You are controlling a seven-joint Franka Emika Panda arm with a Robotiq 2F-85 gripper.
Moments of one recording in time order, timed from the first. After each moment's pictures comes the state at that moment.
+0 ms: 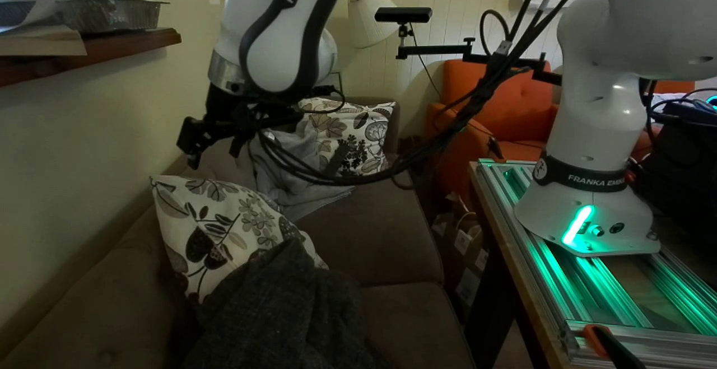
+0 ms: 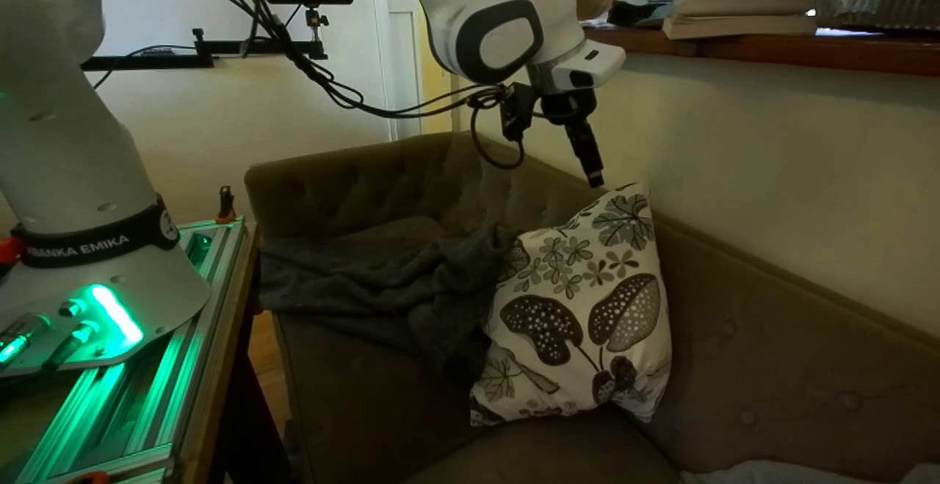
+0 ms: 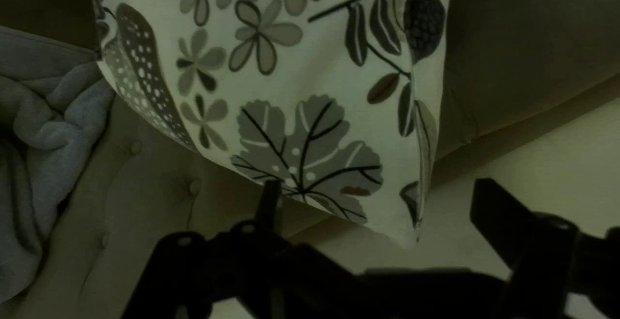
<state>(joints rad) 0.08 0.43 -0.06 -2.19 0.08 3.09 0.37</state>
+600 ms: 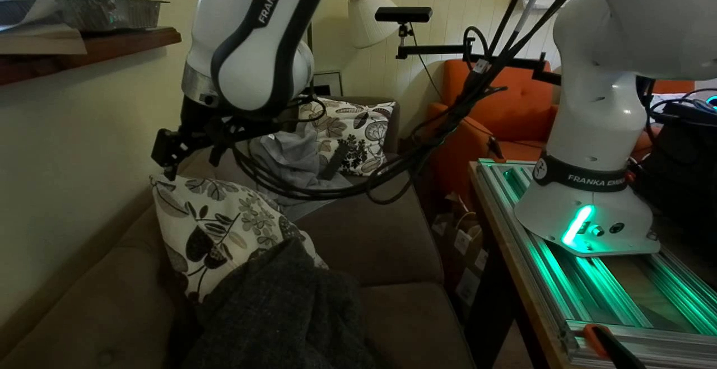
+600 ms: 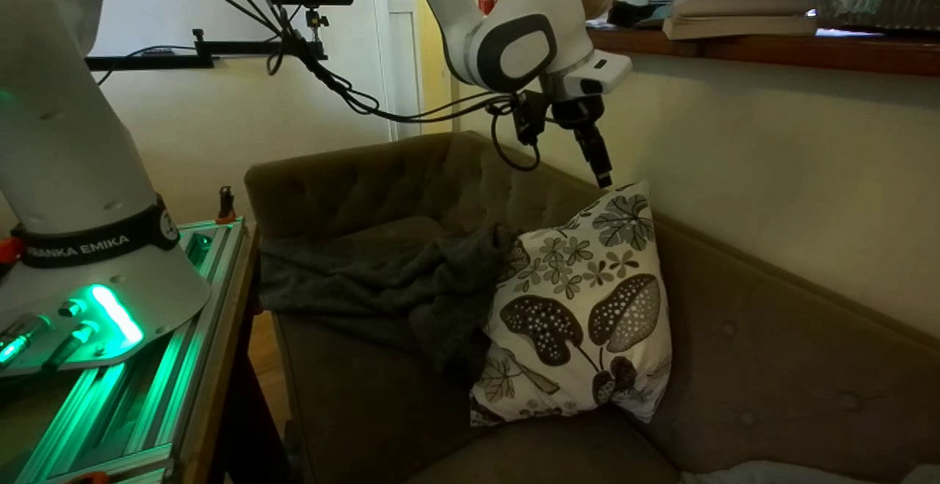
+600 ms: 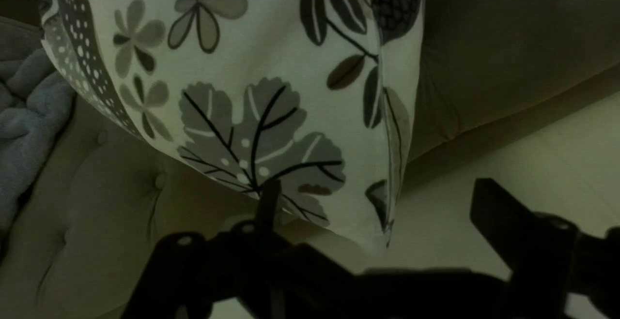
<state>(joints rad) 0.17 0.53 -0.11 -2.07 0.08 3.08 0.40</state>
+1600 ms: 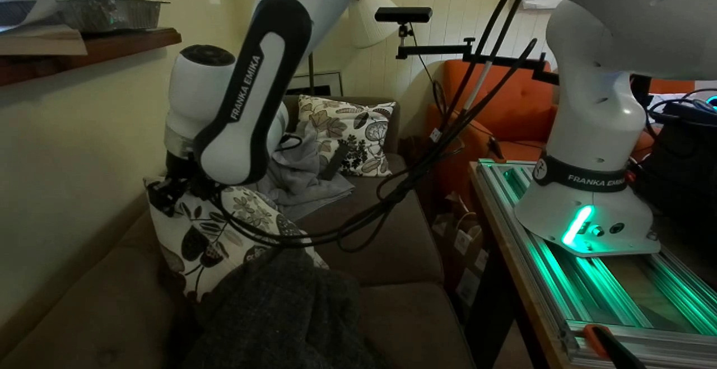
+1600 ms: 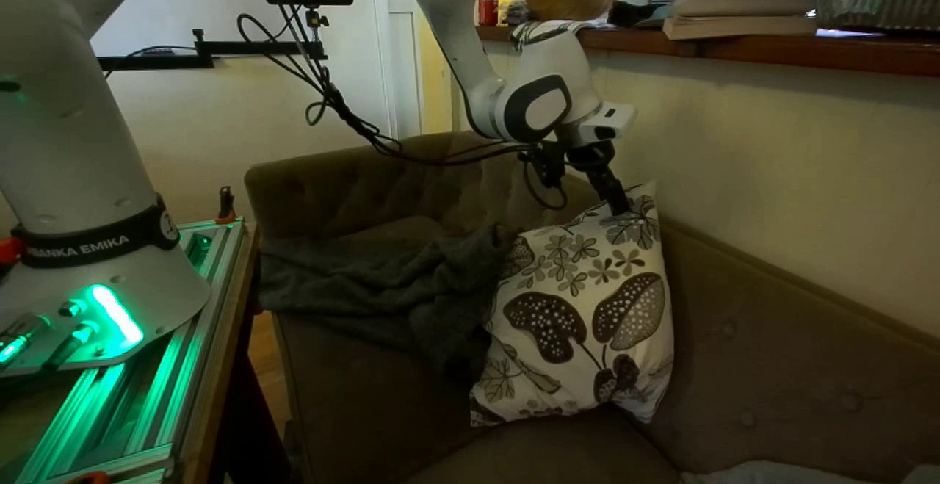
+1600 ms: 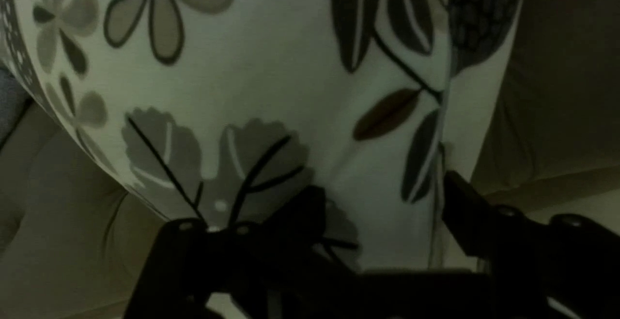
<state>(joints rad) 0.33 0.84 -0.28 -1.80 0.10 3.10 0.41</state>
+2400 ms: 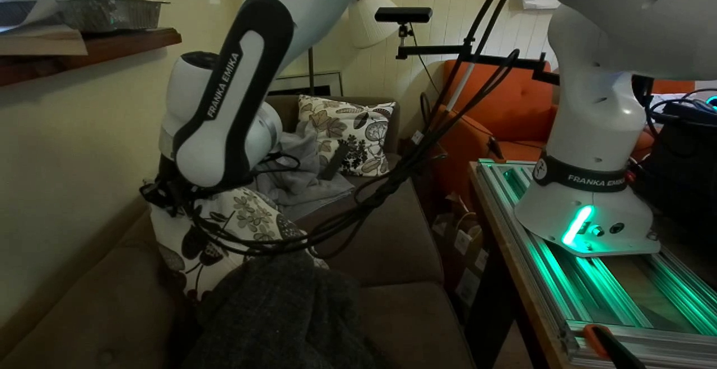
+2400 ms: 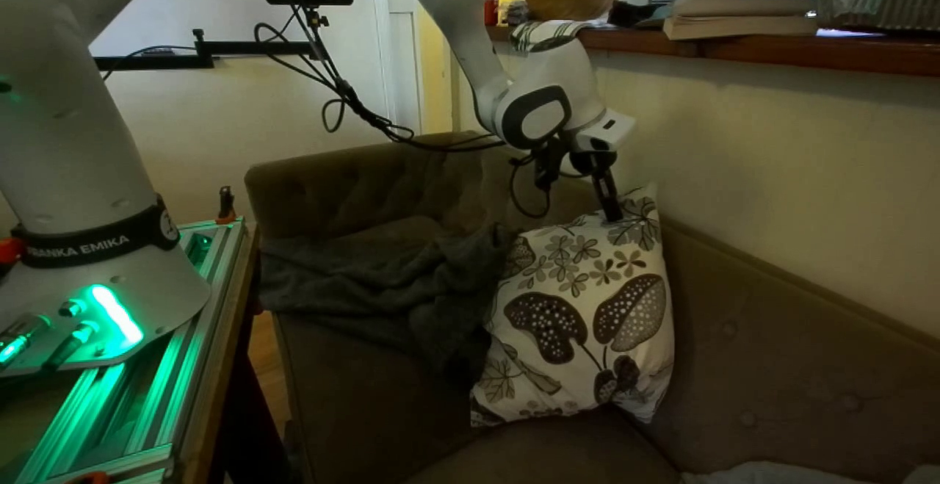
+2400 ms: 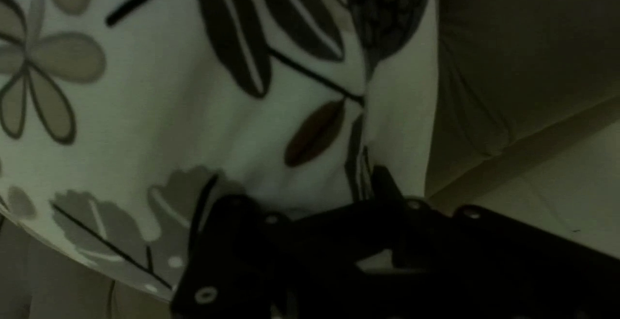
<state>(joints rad) 0.28 0.88 -0.20 -1.74 0.26 3.11 0.48</state>
